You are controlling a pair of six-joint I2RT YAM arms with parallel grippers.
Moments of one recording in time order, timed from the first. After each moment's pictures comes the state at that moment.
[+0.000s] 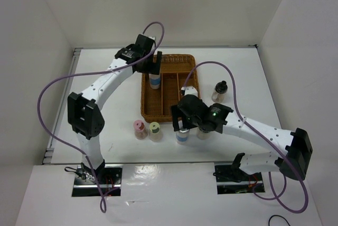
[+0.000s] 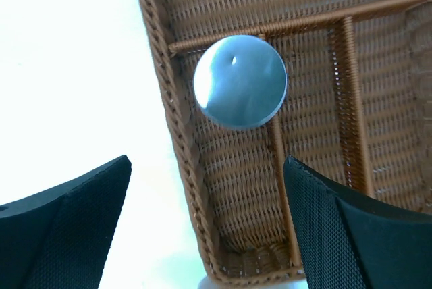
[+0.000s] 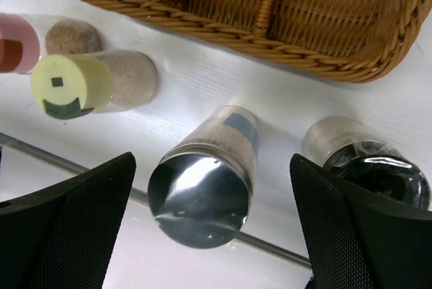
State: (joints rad) left arm -0.46 1.93 1.87 -0.80 -0.21 -0.25; right arm 0.97 1.24 1.01 -0.70 0.28 0.63
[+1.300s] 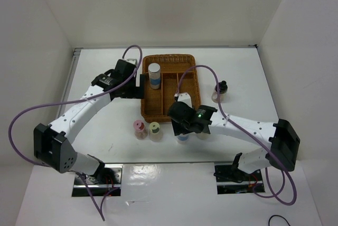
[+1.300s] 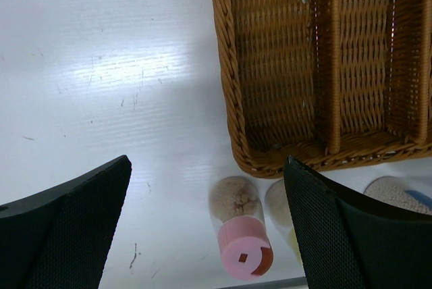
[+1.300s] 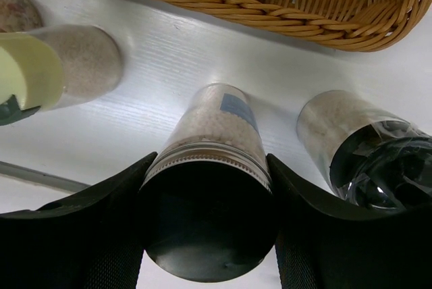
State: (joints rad) left arm -0.44 1.43 1.29 -0.78 -0.18 -0.35; right arm 1.06 1.37 1.03 -0.78 0.37 0.73
